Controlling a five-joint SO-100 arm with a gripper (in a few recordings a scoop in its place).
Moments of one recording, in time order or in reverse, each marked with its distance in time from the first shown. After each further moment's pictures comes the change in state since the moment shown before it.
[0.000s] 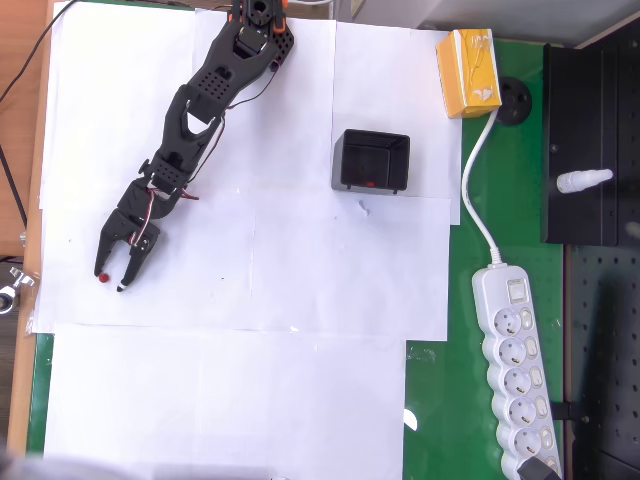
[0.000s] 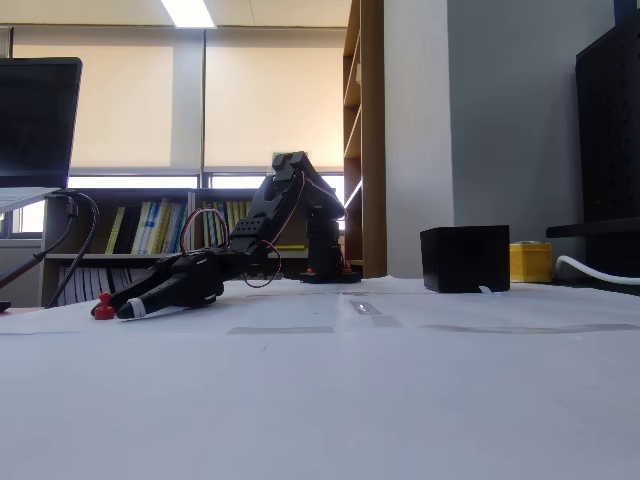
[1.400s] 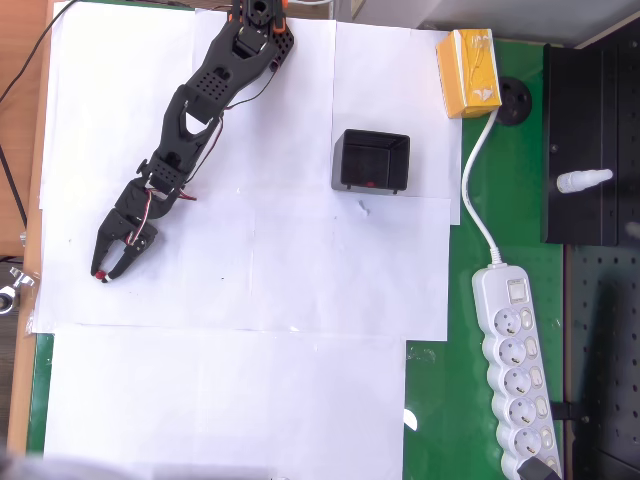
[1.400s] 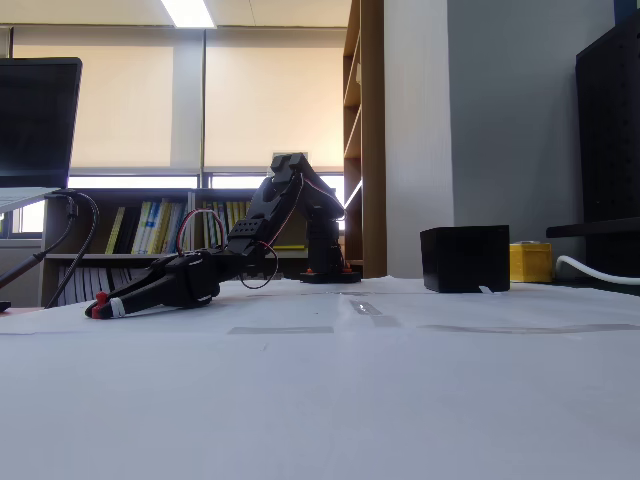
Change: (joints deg) arm 0.8 0.5 0.4 -0.4 1.5
